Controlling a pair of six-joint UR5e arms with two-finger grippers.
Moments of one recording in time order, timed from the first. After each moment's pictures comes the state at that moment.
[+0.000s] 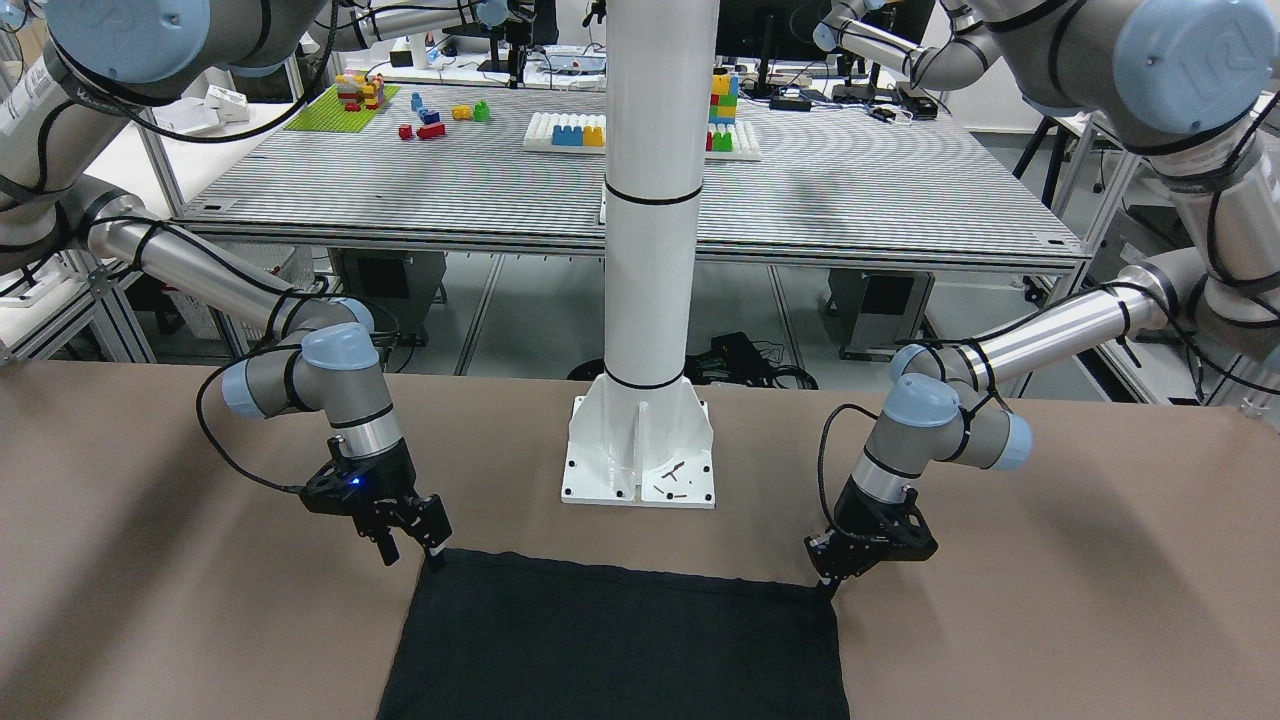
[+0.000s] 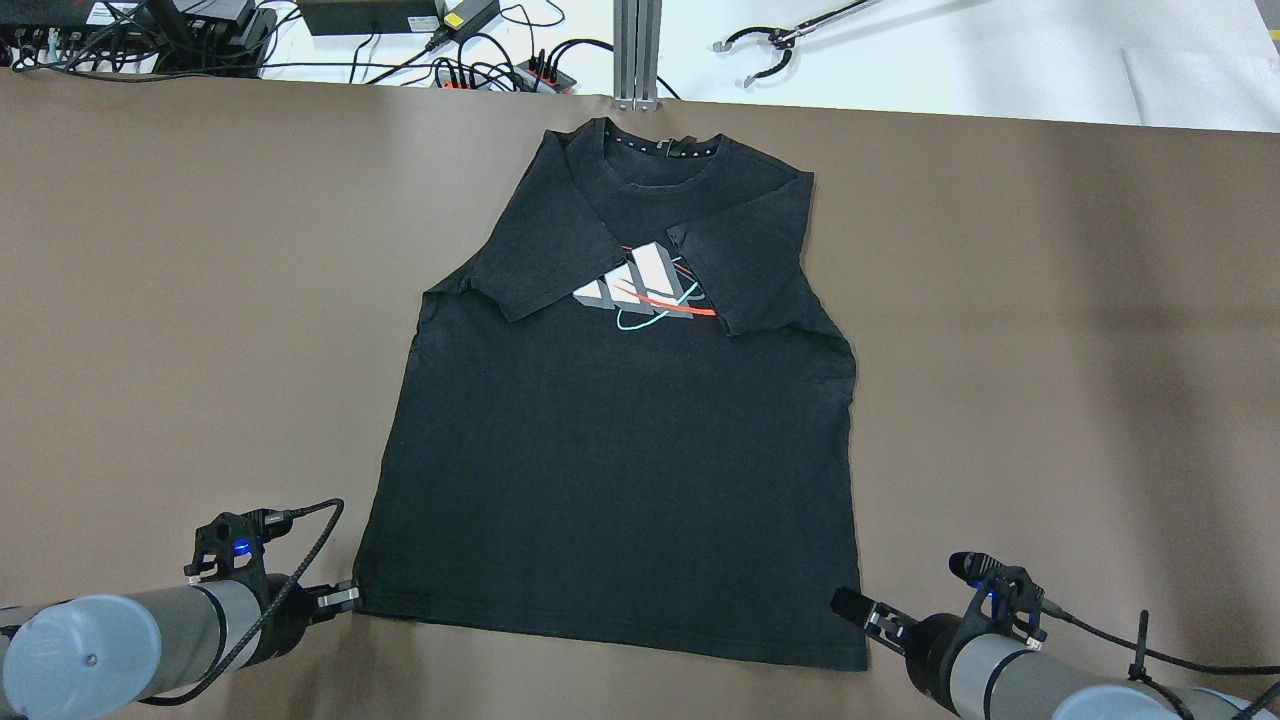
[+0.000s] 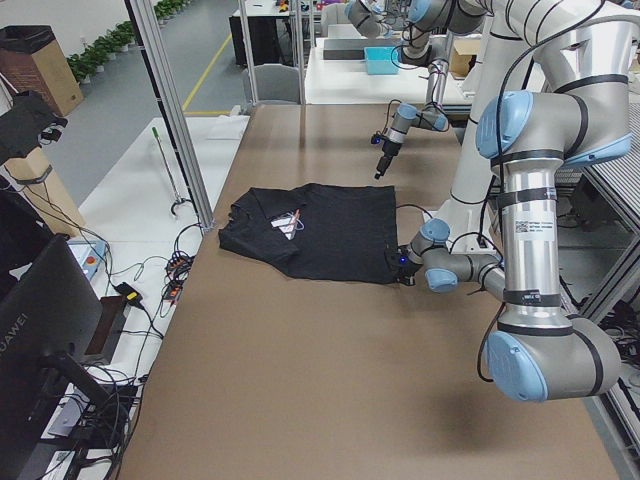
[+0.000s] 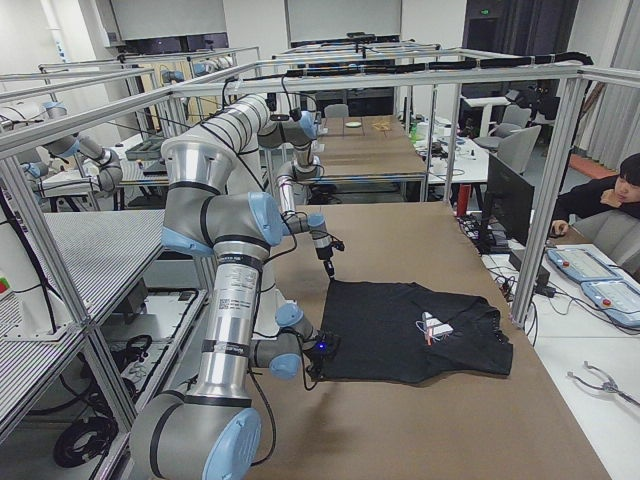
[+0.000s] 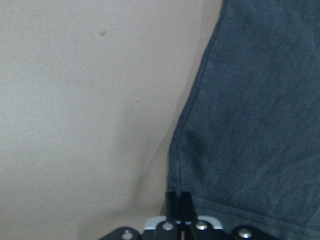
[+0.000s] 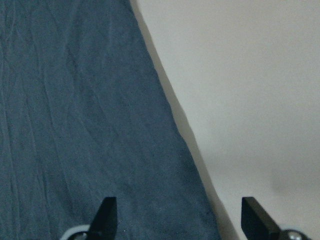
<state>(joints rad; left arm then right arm) -0.25 -1.55 -1.98 -2.24 -1.51 -1.71 0.19 -1.70 2.07 -0.88 1.35 1.88</state>
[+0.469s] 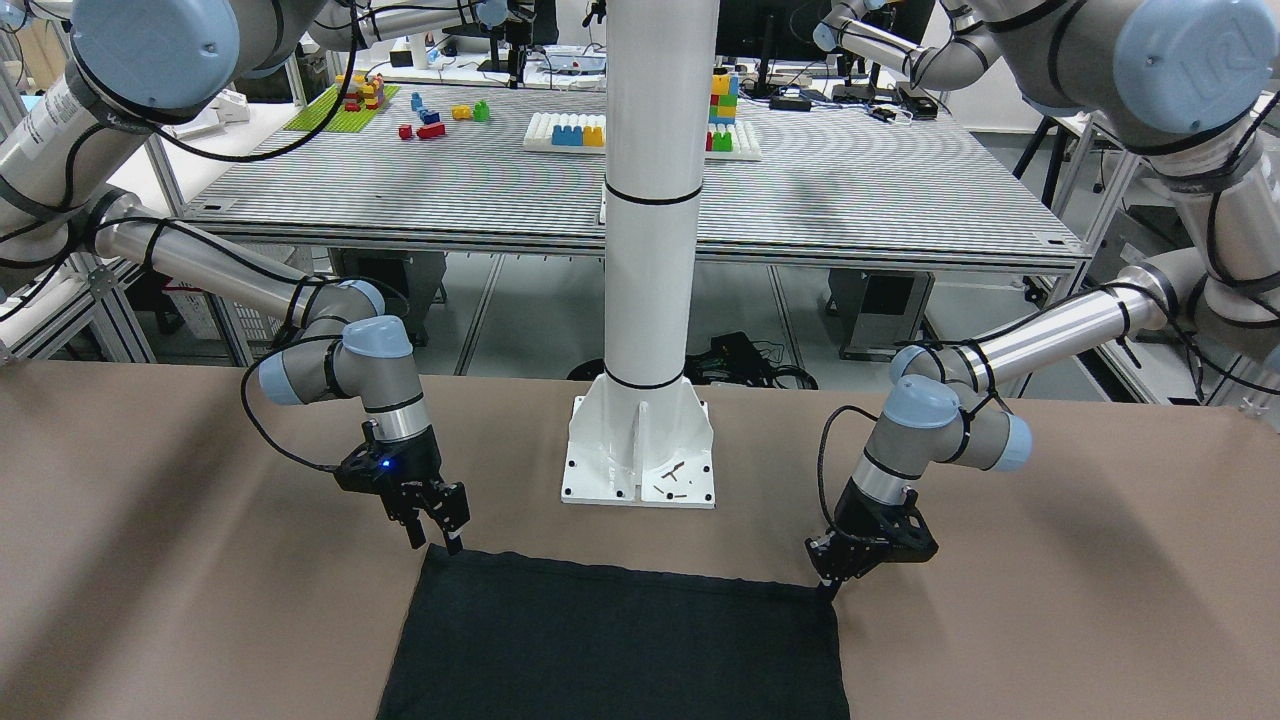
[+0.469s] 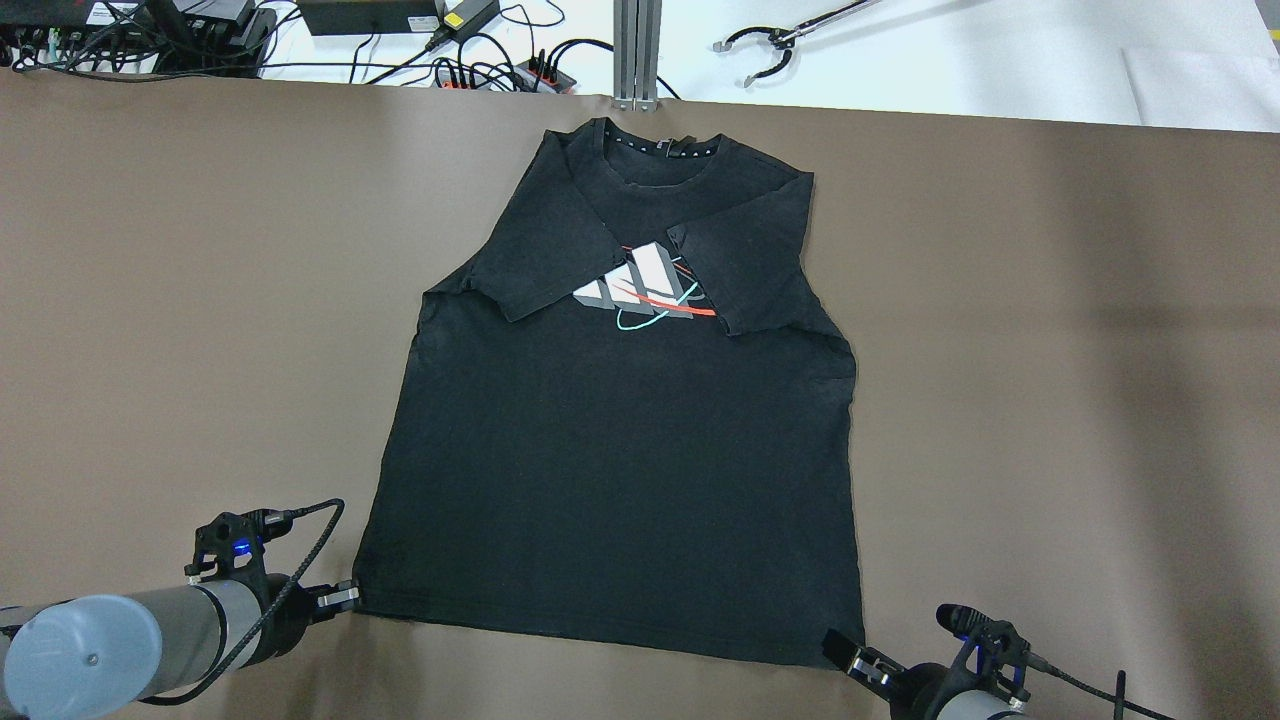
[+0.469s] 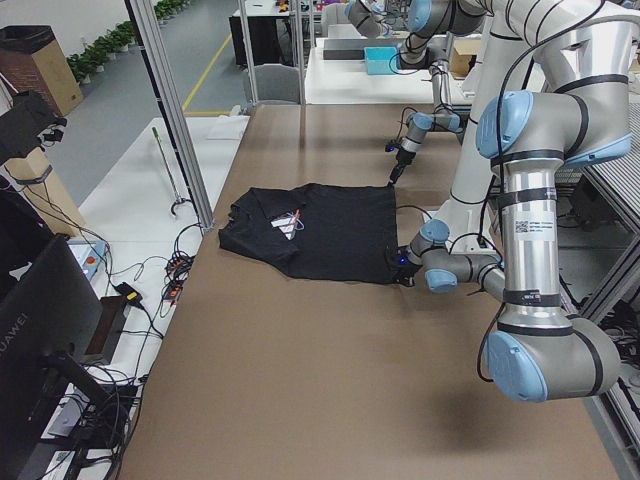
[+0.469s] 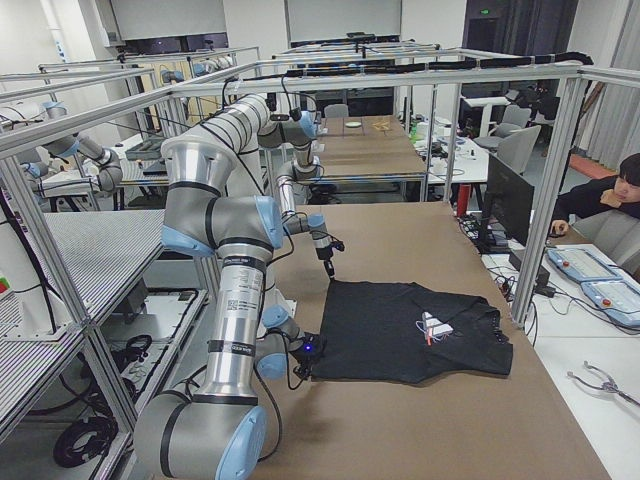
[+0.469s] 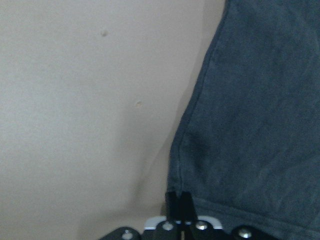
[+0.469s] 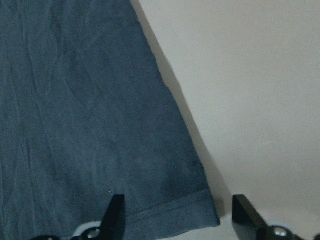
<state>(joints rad) -0.25 -1.55 -1.97 -2.24 -1.50 -1.71 0.06 -1.70 2.06 -0.90 1.20 1.97</state>
